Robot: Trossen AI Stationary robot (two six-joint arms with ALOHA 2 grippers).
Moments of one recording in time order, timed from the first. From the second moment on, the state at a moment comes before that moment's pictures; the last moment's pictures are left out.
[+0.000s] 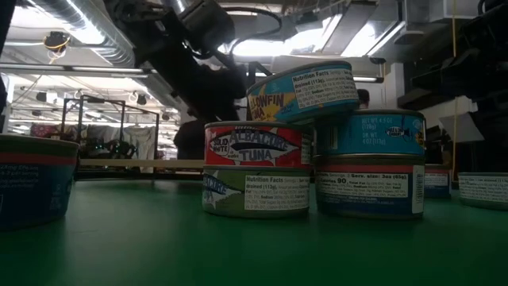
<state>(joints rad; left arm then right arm) 0.04 1.70 0.90 0.01 -0.64 0.66 0.21 0.01 0.09 -0.18 0.28 -0.16</state>
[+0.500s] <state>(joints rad) -0.06 1.53 0.90 -0.17 -0.64 0.31 0.21 0.01 0.09 -0.18 0.28 -0.16</state>
